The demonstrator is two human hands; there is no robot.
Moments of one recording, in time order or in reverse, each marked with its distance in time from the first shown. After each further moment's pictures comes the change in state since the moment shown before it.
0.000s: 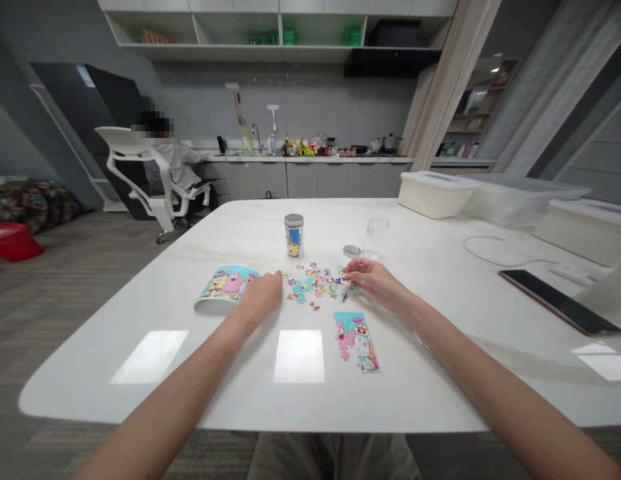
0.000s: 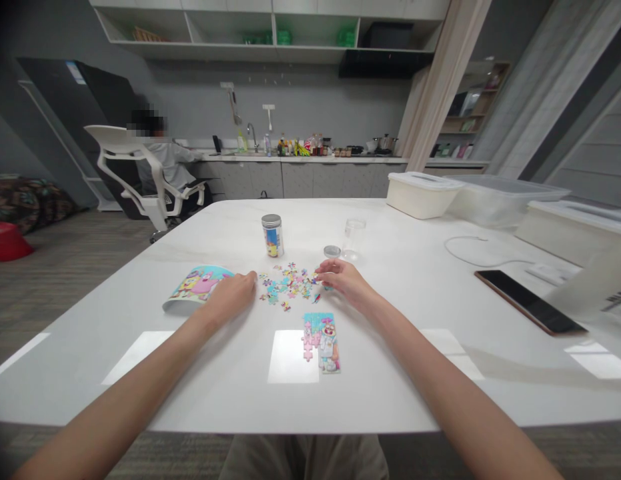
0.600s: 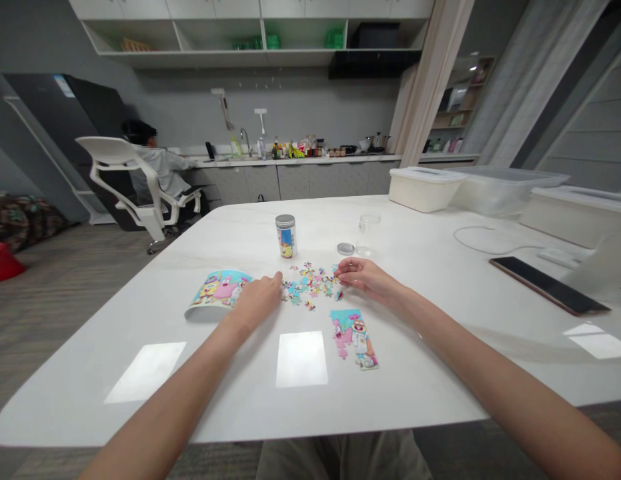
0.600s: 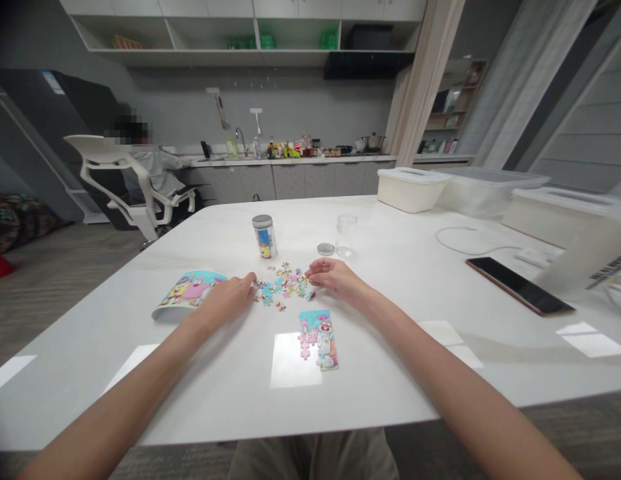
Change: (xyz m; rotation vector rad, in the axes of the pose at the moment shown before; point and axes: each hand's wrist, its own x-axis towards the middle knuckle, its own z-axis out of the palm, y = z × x) left_hand -0.002 0.005 -0.004 0.002 0.005 0.074; right_hand 0.000 0.001 0.001 0.051 -0.089 0.048
